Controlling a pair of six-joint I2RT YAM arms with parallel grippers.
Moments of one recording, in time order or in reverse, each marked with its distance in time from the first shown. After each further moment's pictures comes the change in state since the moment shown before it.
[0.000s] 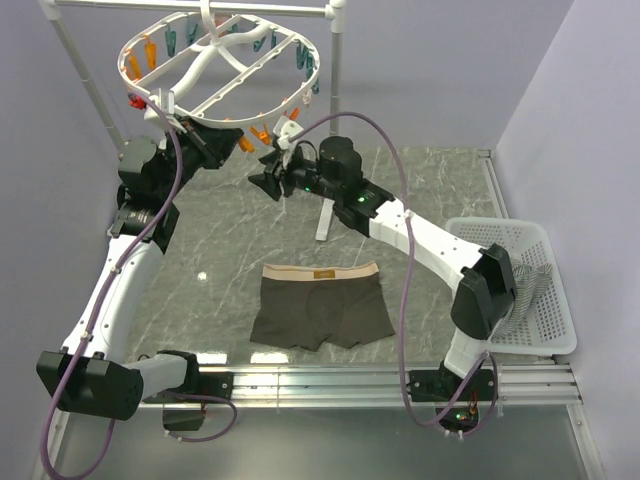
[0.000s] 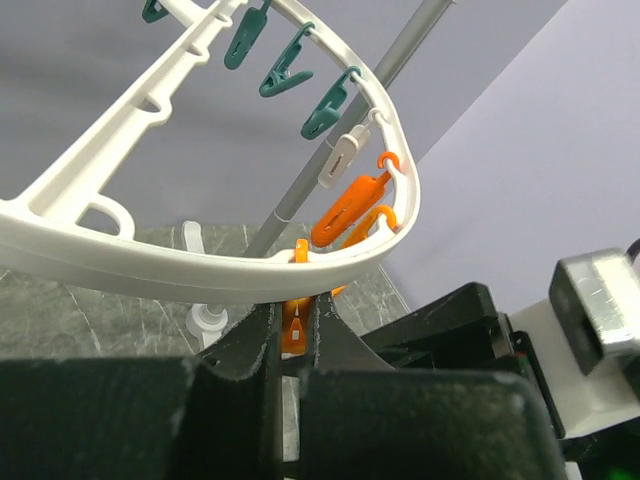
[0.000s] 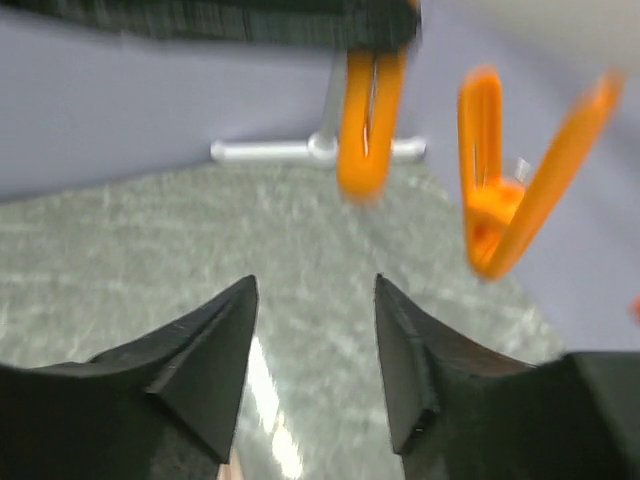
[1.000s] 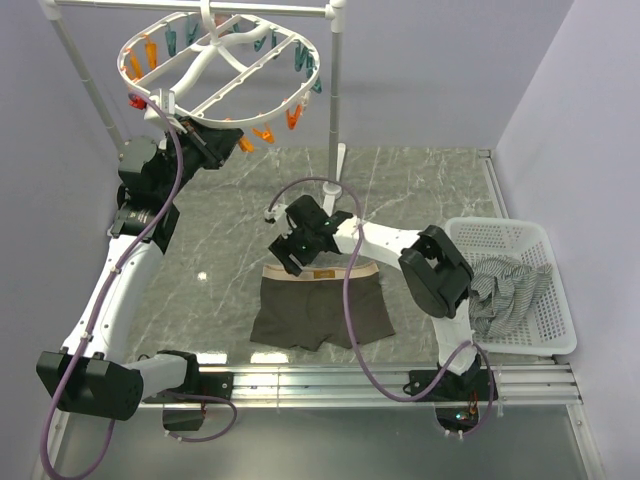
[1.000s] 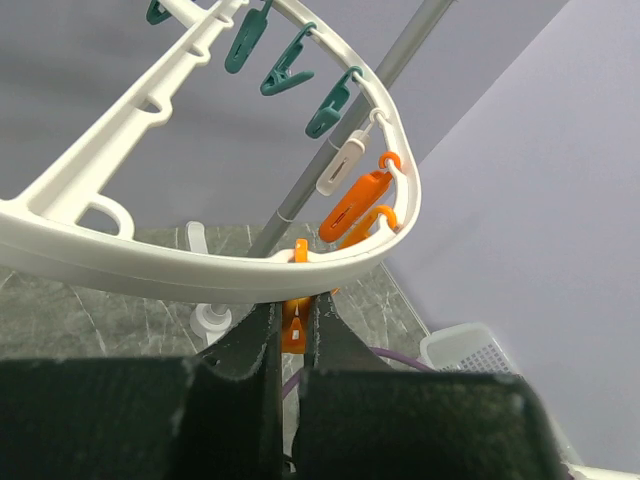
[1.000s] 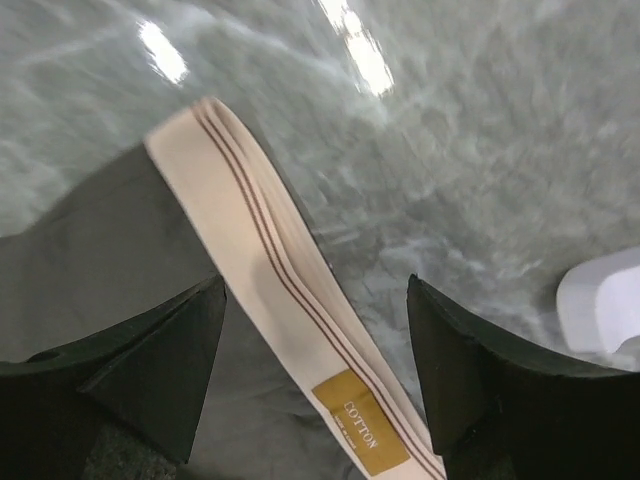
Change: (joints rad) left arm 0.000 0.000 0.000 -0.004 -0.005 0.011; right arm 0.038 0.244 -0.143 -0.560 0.173 0.035
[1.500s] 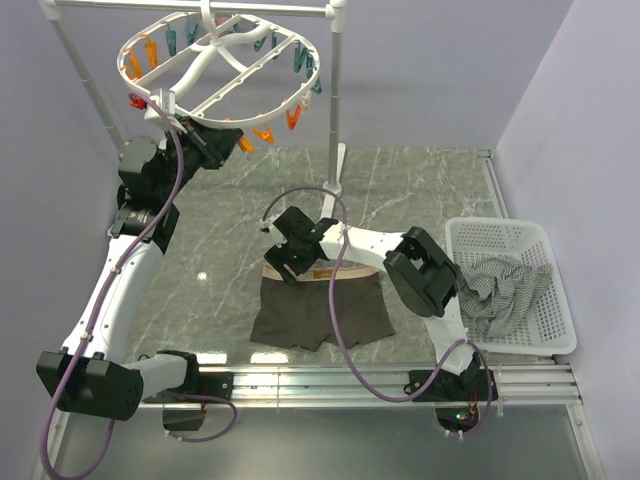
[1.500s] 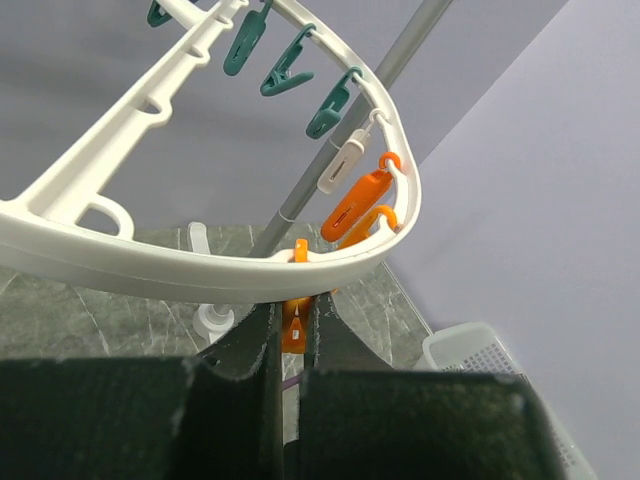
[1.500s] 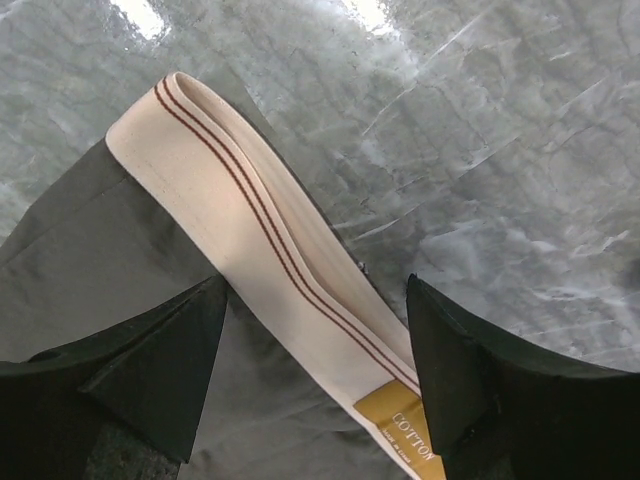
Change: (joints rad) left arm 0.000 0.000 0.000 0.000 0.000 0.008; right arm 0.055 0.095 0.056 -0.097 0.112 0.132
